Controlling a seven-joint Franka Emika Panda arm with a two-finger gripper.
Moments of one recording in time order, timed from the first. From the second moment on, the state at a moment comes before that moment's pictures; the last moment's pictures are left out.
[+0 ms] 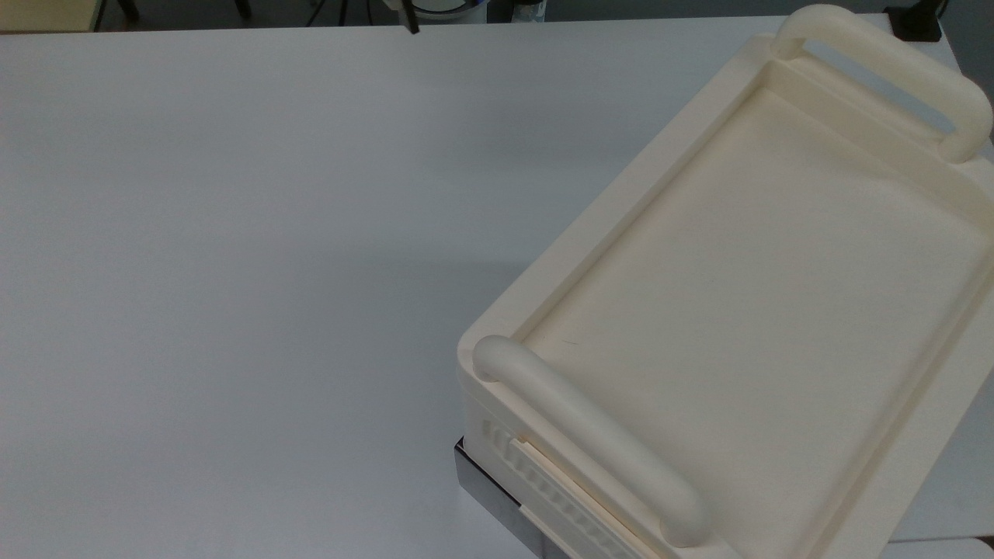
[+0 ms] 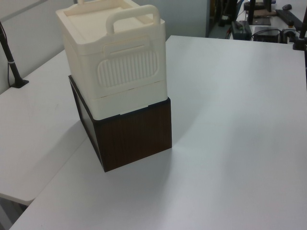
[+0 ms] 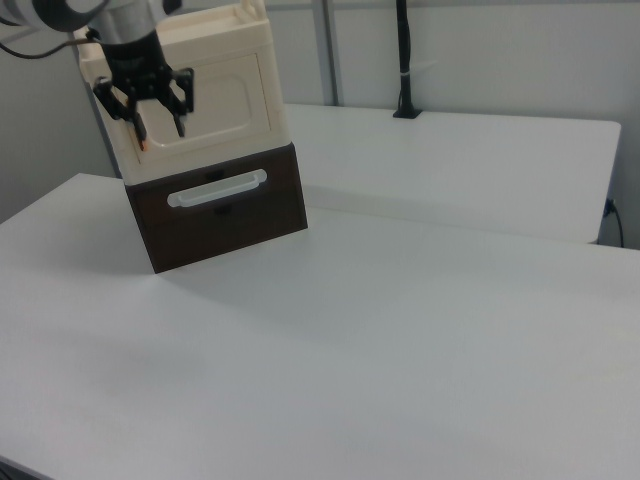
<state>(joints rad) 0.05 -0.03 0.01 -1.53 0.14 1.73 -0.52</state>
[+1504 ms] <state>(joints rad) 0.18 0.19 0.15 -1.42 0.14 2.12 -0.50</state>
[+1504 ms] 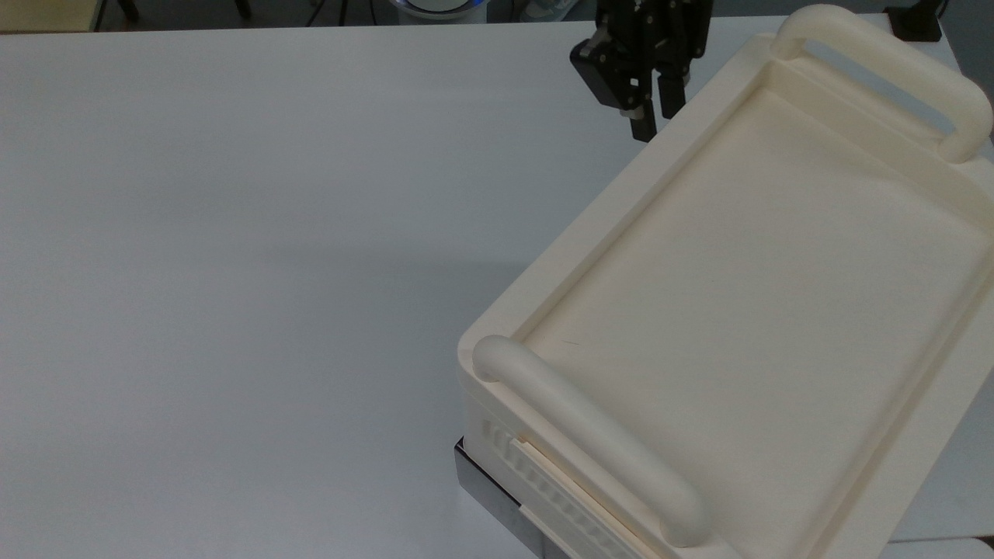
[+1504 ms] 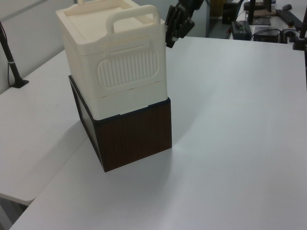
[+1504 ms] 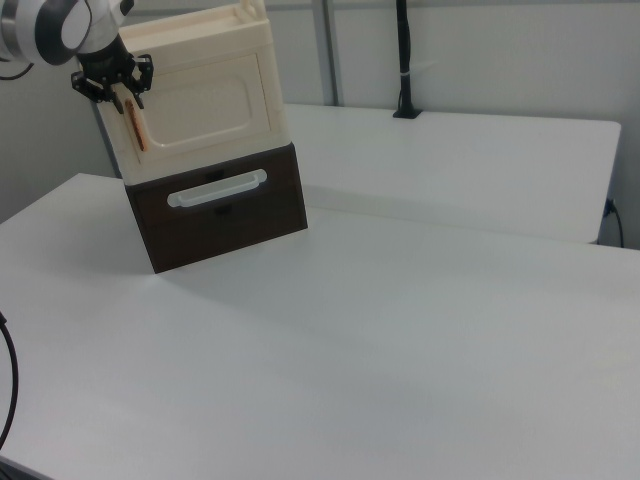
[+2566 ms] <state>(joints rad) 0.18 0.22 0.16 -1.40 0.14 2.16 -0.40</state>
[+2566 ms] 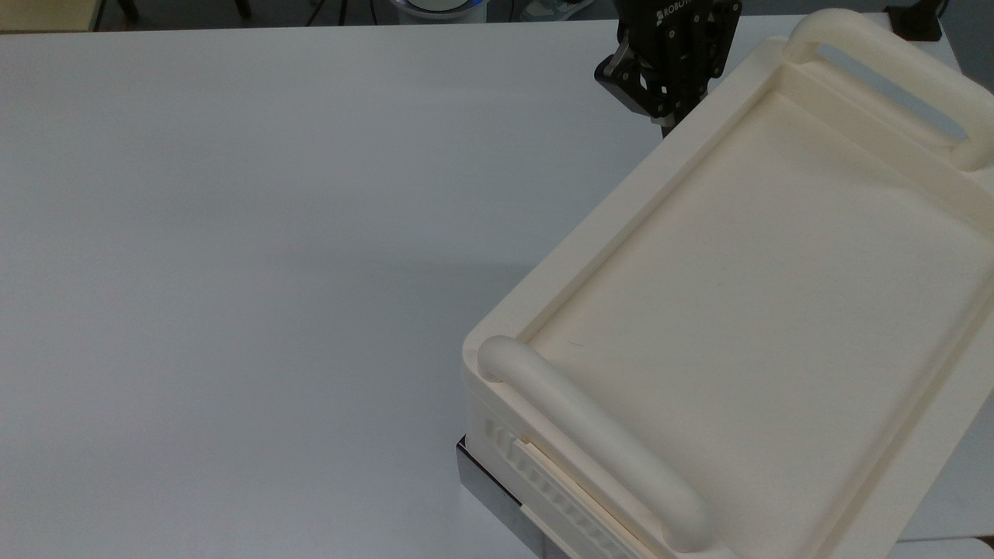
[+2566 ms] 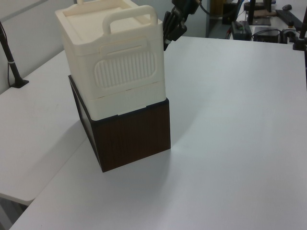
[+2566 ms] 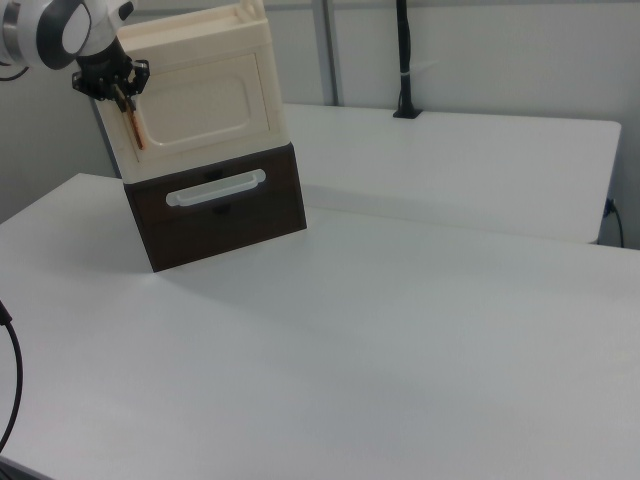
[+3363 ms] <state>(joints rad) 0.08 0.14 0.17 -1.43 0.15 1.94 -0.40</state>
